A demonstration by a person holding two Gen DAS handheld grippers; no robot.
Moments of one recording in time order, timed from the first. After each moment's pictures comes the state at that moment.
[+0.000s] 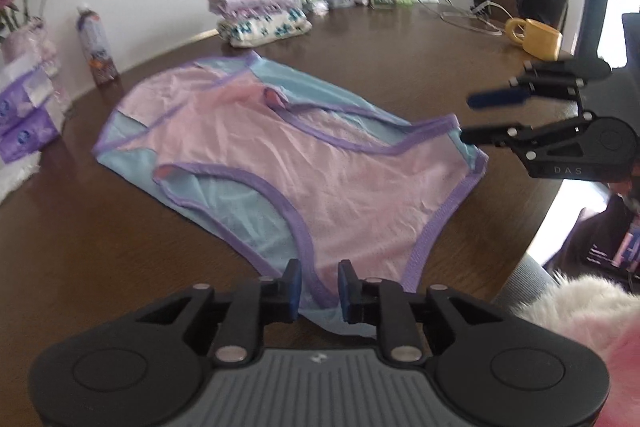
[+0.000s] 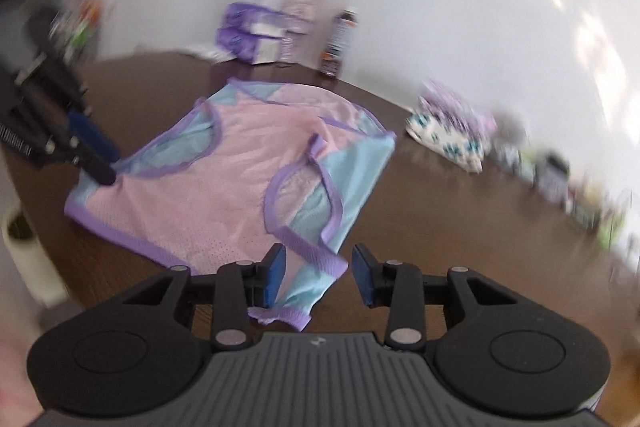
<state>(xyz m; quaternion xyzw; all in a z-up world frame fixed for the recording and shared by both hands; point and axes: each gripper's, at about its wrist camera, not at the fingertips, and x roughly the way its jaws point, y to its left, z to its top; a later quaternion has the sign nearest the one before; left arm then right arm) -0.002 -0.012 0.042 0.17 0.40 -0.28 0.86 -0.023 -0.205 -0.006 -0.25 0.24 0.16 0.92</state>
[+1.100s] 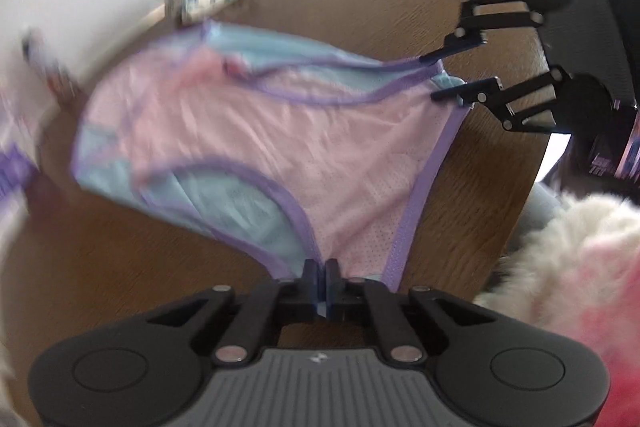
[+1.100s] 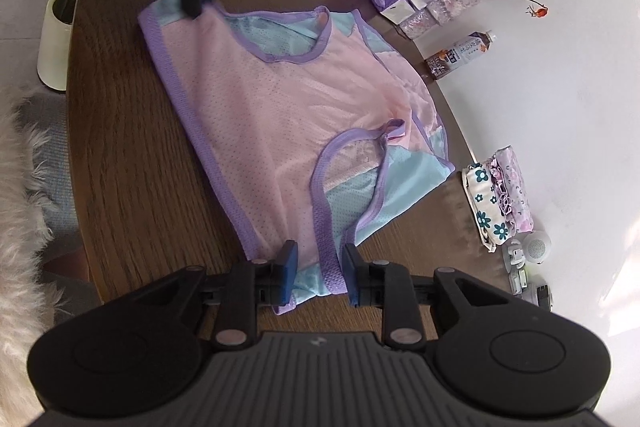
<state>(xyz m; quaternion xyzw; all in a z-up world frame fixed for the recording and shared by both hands) -0.005 -0.038 0.049 0.33 0.38 -0.28 0.81 -0.013 -0.169 -0.037 -0.51 0.26 0.21 0.79</state>
